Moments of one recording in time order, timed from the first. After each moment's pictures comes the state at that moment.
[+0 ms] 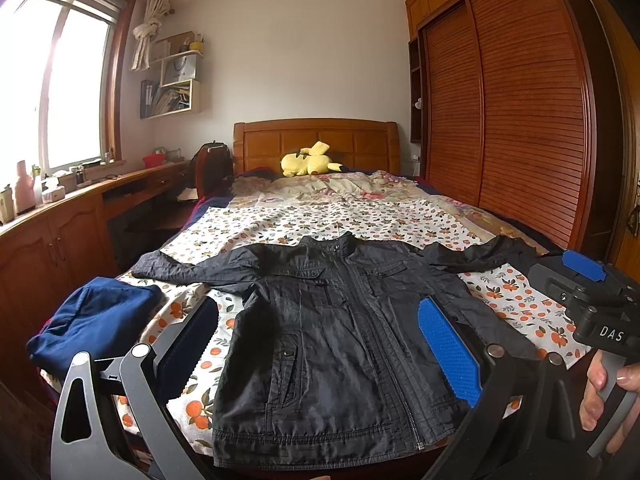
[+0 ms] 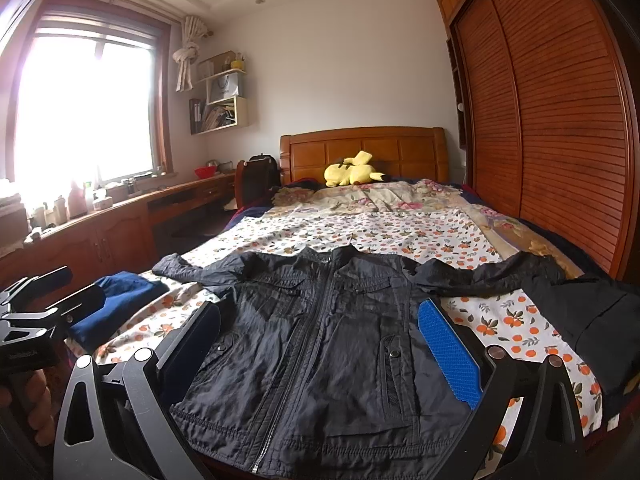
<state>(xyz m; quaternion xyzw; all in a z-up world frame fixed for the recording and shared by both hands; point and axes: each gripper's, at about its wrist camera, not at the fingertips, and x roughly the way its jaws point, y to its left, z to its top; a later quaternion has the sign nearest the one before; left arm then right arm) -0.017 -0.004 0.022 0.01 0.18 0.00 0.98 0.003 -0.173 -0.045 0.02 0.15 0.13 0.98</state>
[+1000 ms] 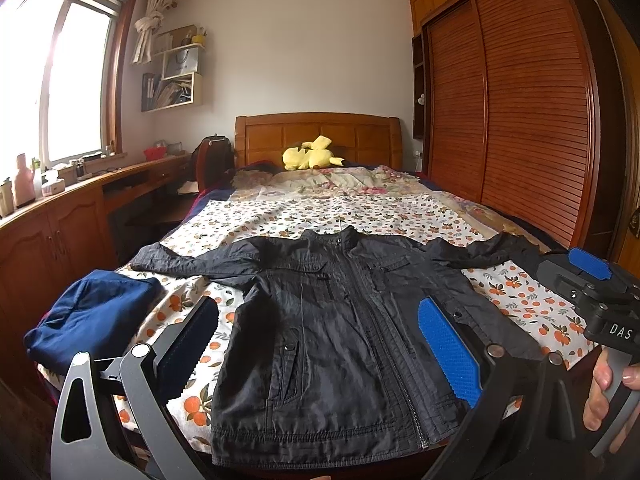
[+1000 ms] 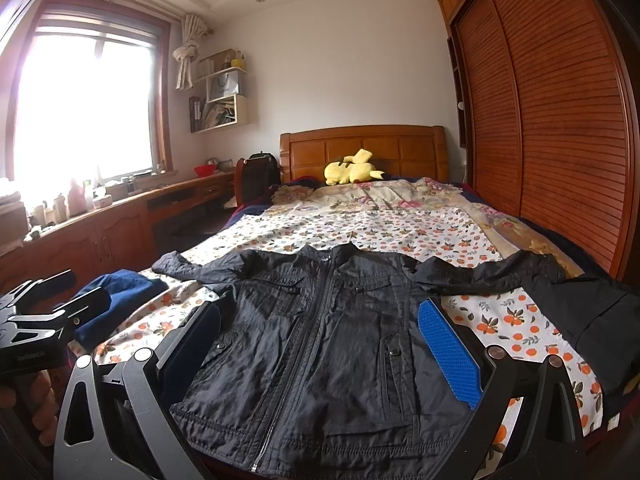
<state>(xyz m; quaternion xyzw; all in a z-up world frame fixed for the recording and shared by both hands) -0.010 0.004 0.009 0.00 0.18 0.00 0.98 0.005 -0.172 -0.045 0.02 0.16 0.13 0.98</state>
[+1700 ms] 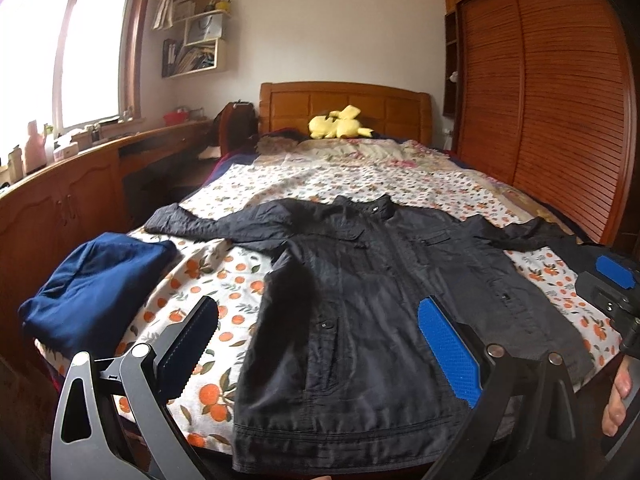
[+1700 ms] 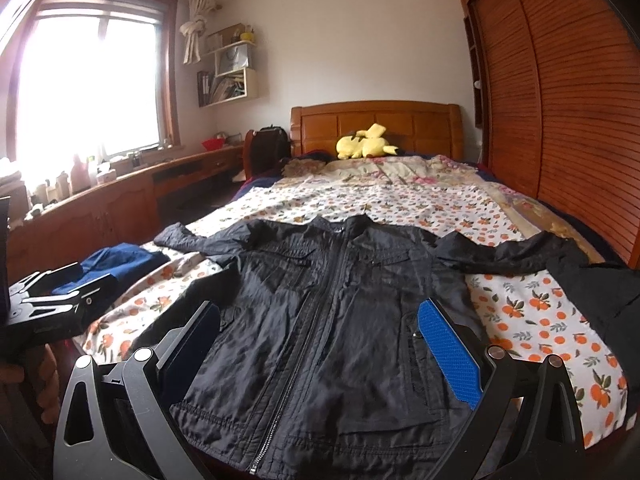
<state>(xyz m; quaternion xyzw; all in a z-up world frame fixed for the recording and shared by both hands) 0.040 0.053 -0.043 -0.02 0.24 0.05 0.97 0.042 -0.146 -0.091 0.00 0.20 0.16 0.97</state>
